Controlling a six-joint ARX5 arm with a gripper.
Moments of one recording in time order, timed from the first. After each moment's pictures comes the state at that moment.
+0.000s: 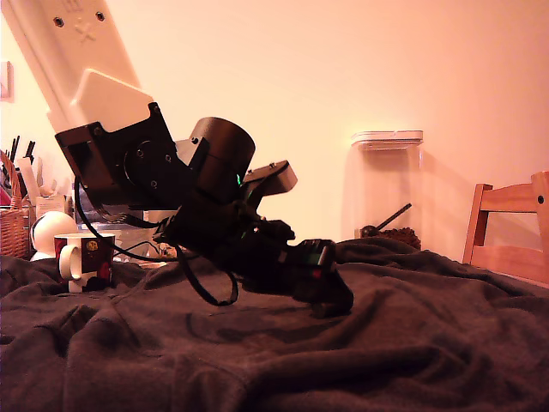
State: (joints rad) arm -0.67 2.12 1.06 0.53 0.31 0.06
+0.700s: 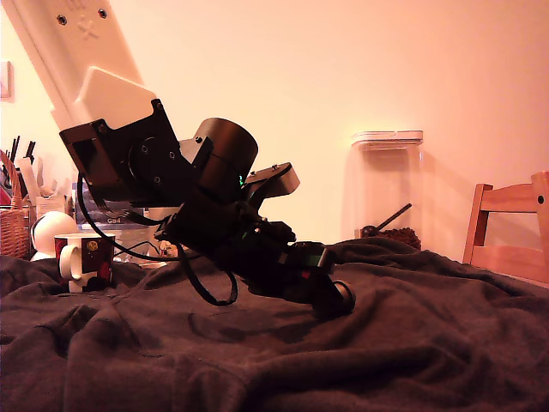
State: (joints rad) arm -0.67 2.12 1.08 0.49 0.31 0.08
